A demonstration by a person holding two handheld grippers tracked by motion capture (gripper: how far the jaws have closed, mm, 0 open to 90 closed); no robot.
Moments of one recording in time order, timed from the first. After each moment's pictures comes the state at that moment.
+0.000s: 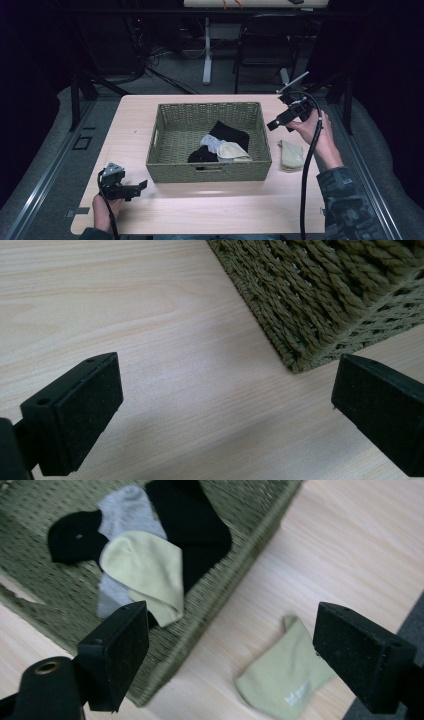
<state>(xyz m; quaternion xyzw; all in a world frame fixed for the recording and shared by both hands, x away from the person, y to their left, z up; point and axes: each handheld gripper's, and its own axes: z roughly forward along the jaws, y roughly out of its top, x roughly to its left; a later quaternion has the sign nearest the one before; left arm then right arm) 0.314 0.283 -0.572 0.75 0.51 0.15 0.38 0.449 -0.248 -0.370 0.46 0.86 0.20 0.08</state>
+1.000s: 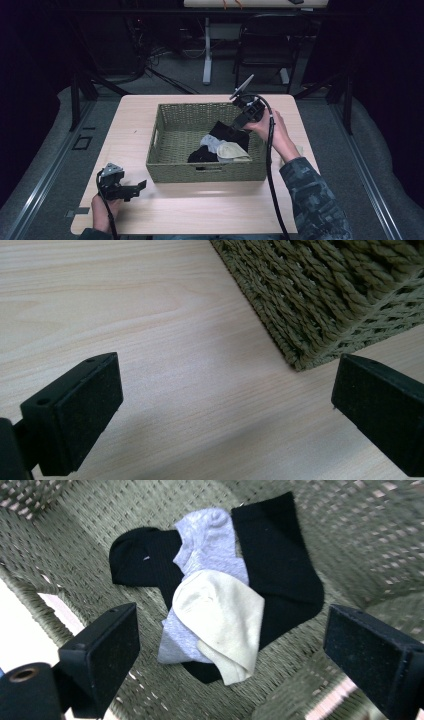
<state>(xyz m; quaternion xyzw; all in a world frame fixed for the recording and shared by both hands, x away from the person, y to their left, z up) 0.314 0.285 -0.573 0.75 0.51 0.15 0.38 0.474 -0.139 -0.404 0.39 0.90 0.18 0.03</state>
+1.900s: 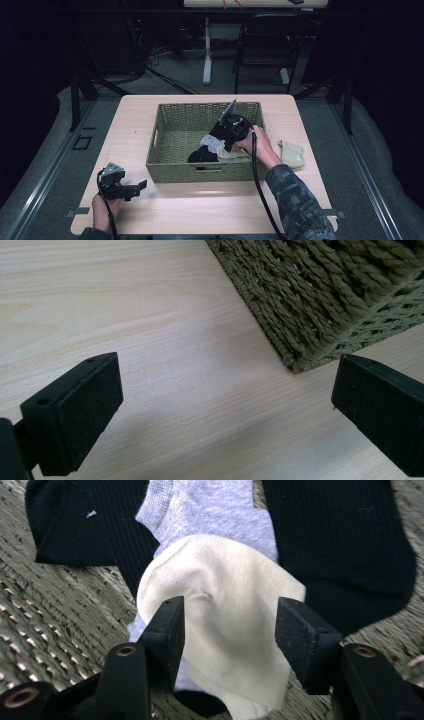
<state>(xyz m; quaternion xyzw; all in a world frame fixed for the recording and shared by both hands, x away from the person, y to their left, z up) 0.315 0.285 -0.573 0.75 0.51 0.15 0.38 0.493 -0.112 -0.499 0.40 0.91 0.09 -0.01</state>
